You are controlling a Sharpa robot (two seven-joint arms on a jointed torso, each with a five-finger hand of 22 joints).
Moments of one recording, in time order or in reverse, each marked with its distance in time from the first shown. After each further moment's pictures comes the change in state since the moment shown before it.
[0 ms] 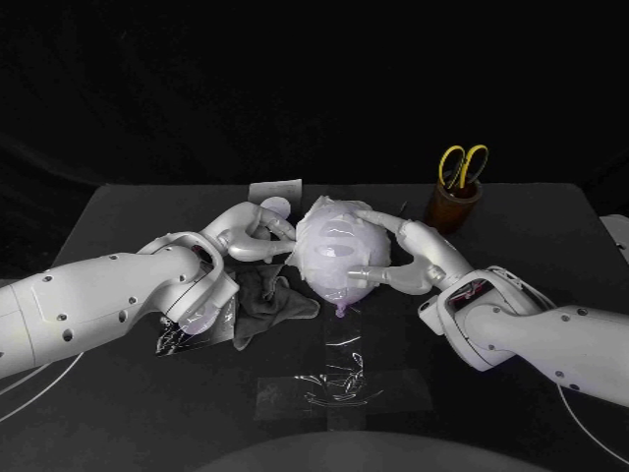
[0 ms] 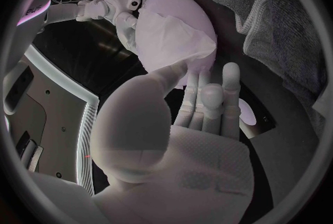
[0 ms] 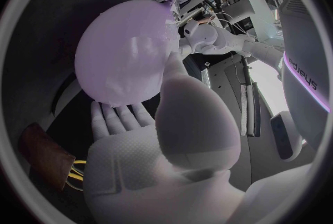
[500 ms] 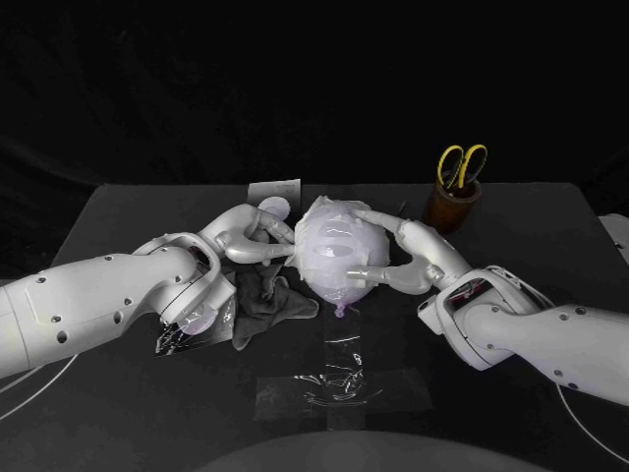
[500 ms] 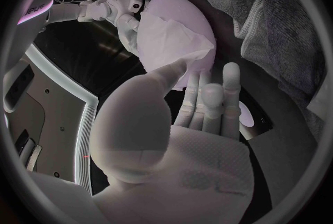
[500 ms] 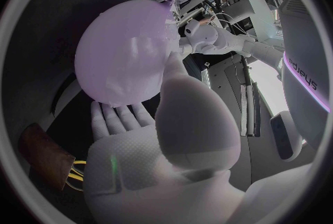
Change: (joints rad) left arm 0.000 -0.011 0.000 0.007 -0.001 0.027 -0.006; left_hand 0.006 -0.006 -0.026 0.004 -0.003 -0.009 0.005 -0.013 -0.013 -0.017 0.004 -0.006 -0.007 -0.018 0.004 0.000 -0.021 -0.001 -0.007 0.007 -0.008 -0.004; right arm 0.000 0.001 0.000 -0.001 0.000 0.001 0.001; right_hand 0.000 0.000 0.000 0.000 0.000 0.000 0.000 -0.003 -0.001 -0.002 -0.002 0.000 -0.001 0.000 0.000 0.000 0.000 0.000 0.000 0.000 0.000 0.001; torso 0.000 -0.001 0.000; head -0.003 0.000
